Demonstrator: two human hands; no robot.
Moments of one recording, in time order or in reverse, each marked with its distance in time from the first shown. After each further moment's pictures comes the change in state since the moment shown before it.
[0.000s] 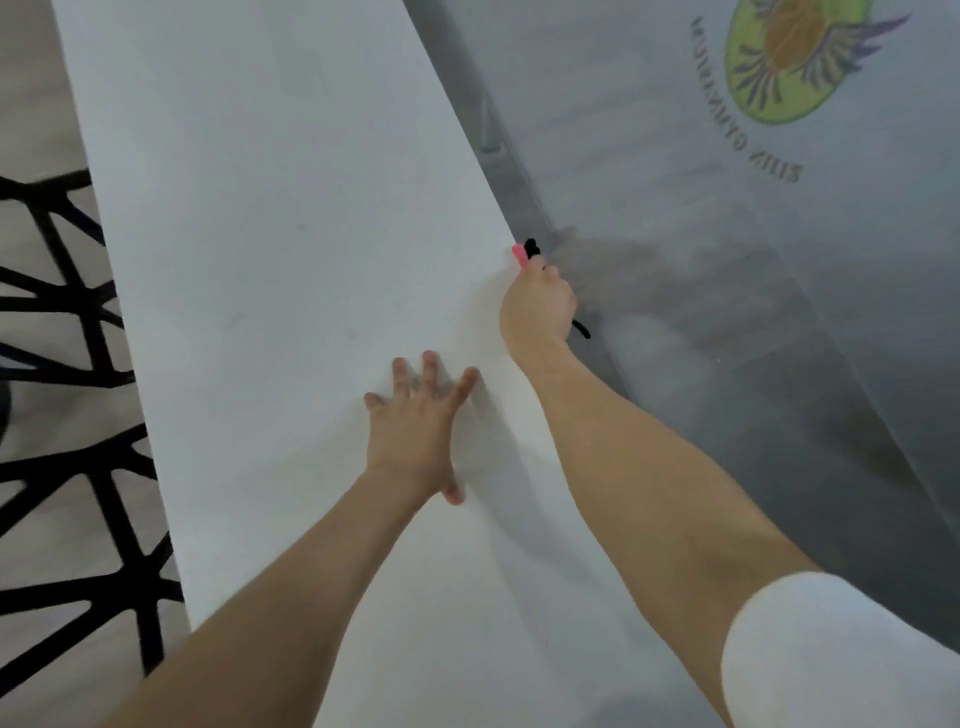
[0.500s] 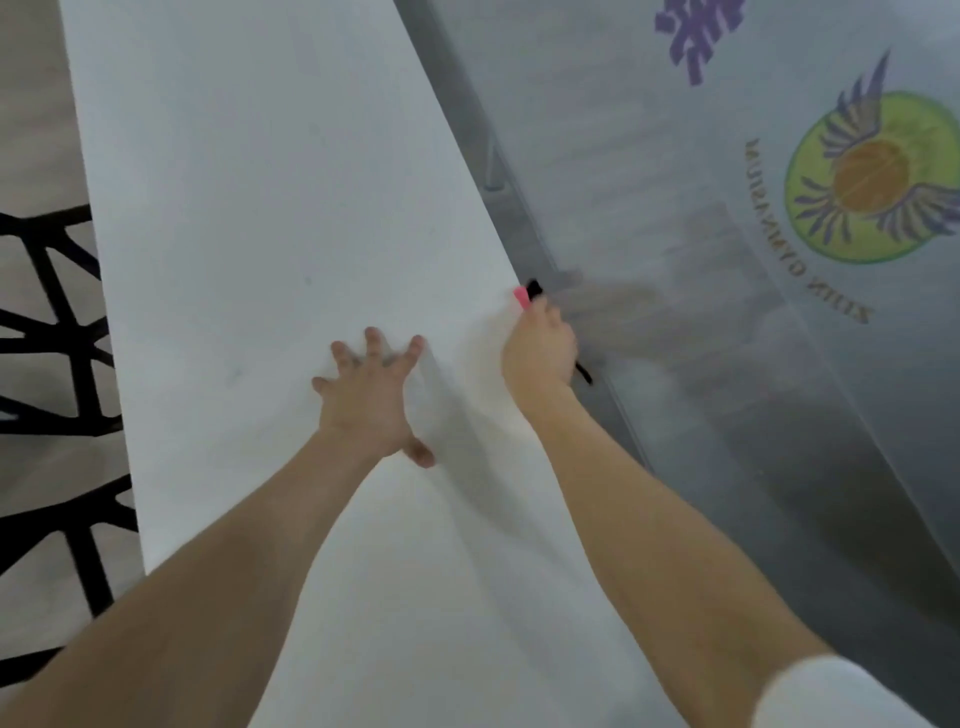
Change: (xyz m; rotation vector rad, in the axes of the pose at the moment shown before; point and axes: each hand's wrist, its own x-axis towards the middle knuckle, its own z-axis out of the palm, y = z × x) left_hand 0.082 -0.070 -0.058 -0.096 -0.033 -0.174; right_hand 0.032 -0.017 0.004 -0.006 -0.010 -0.061
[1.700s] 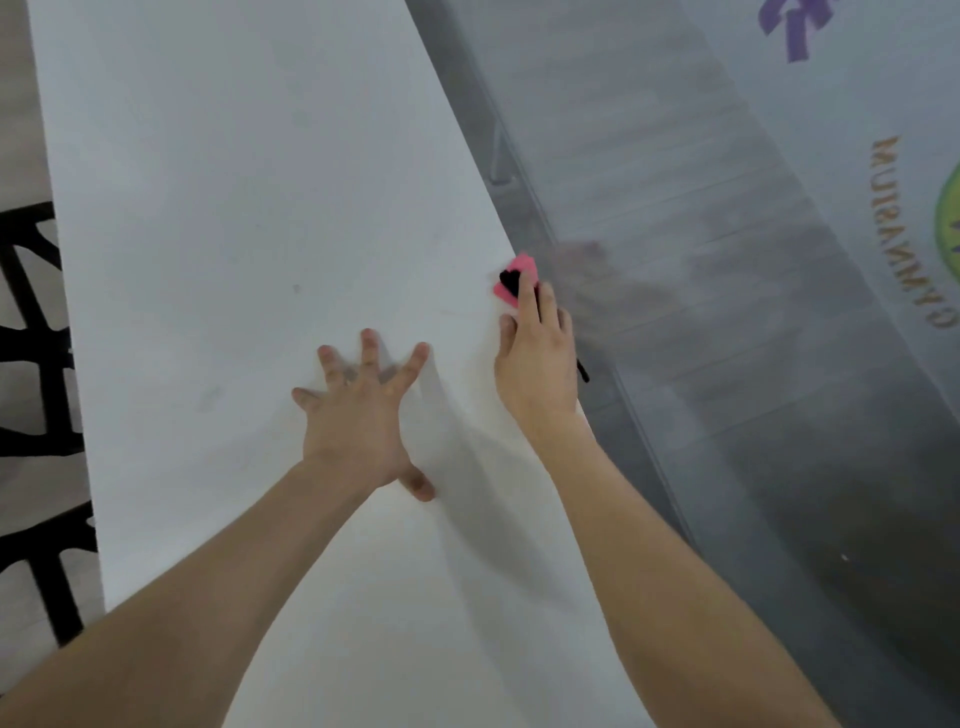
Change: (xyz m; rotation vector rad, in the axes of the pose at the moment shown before) left_hand 0.018 -0.008 0.013 0.066 0.068 0.044; right_hand -0.004 -0.002 0.018 0.299 0.234 -0.175
